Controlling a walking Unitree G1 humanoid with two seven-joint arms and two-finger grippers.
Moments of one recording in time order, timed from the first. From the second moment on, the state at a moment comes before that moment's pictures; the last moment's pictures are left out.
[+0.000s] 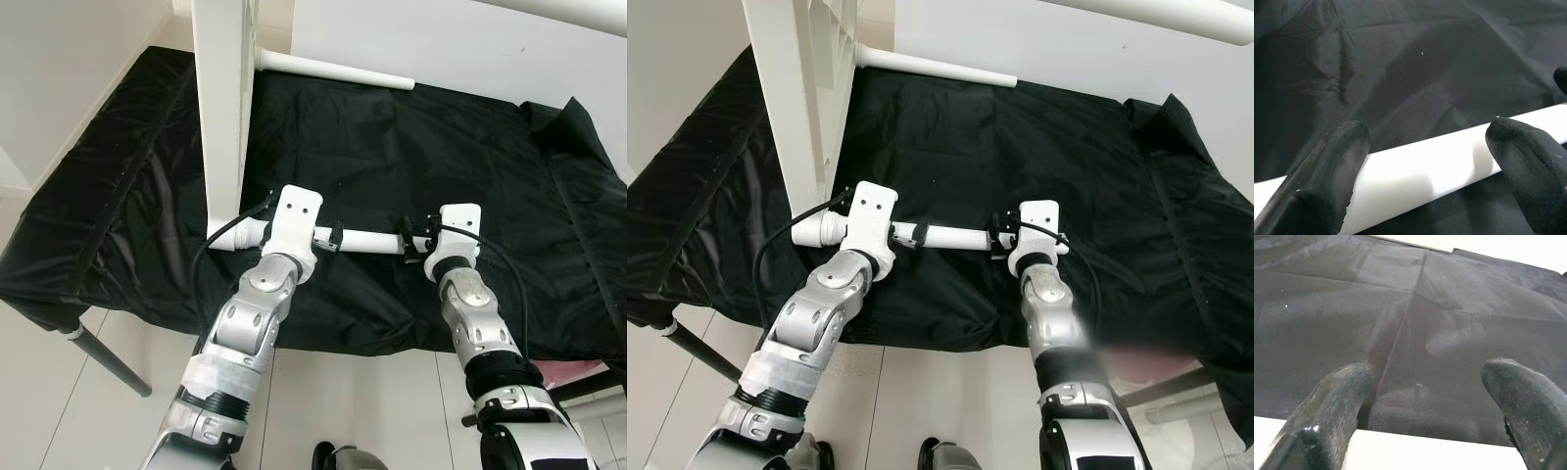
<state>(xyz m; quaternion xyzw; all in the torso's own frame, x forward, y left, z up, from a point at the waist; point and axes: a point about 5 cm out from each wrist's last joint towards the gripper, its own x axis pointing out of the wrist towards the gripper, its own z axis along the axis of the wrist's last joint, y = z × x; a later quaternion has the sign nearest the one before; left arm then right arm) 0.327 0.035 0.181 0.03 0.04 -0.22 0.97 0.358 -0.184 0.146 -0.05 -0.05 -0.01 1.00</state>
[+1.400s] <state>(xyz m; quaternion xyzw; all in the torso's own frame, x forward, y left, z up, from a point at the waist) 0.355 0.040 0.182 0.04 0.14 -0.18 0.97 0.344 -0.182 0.140 -0.06 -0.05 0.03 1.00</state>
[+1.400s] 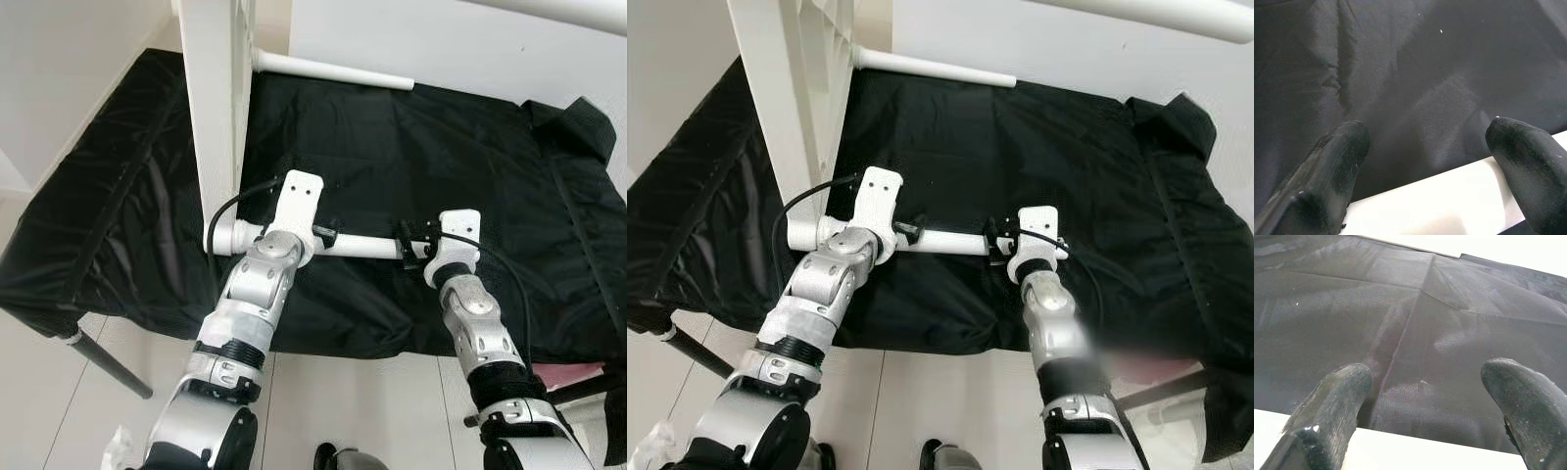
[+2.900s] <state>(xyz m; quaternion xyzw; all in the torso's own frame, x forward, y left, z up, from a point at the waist) 0.294 0.049 0.183 0.10 0.12 -0.22 0.96 0.323 -0.186 0.136 -0.06 -0.07 0.04 0.99</state>
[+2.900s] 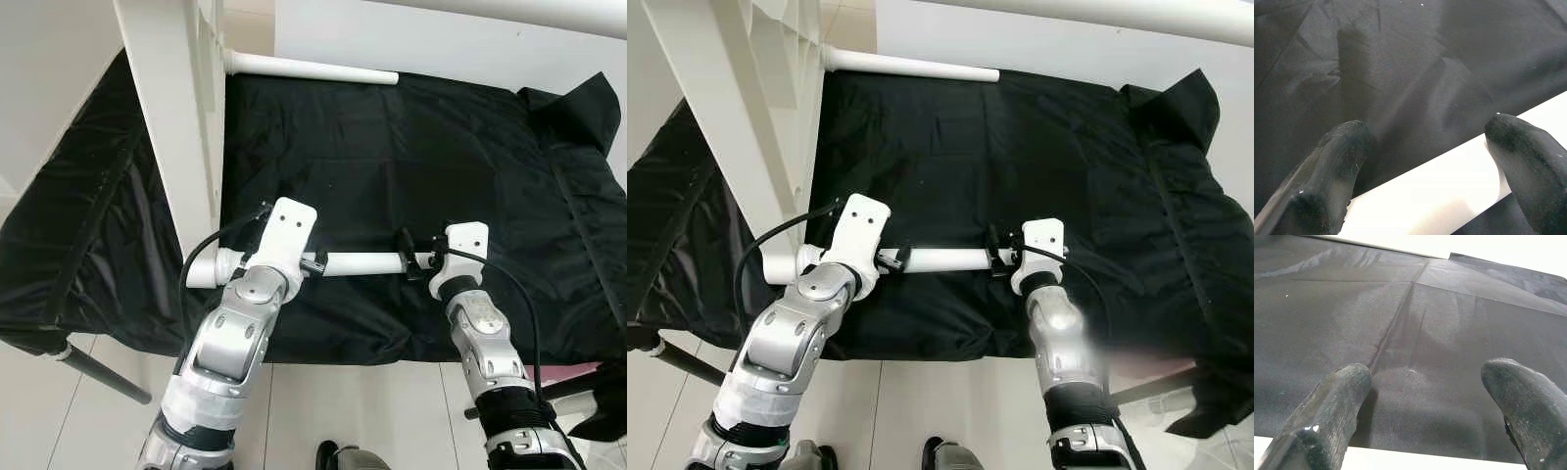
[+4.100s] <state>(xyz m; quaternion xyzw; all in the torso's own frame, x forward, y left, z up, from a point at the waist) 0.304 0.044 0.187 0.10 0.09 -0.24 0.96 0.288 -0.169 0.127 -0.01 -0.07 0.04 1.00</state>
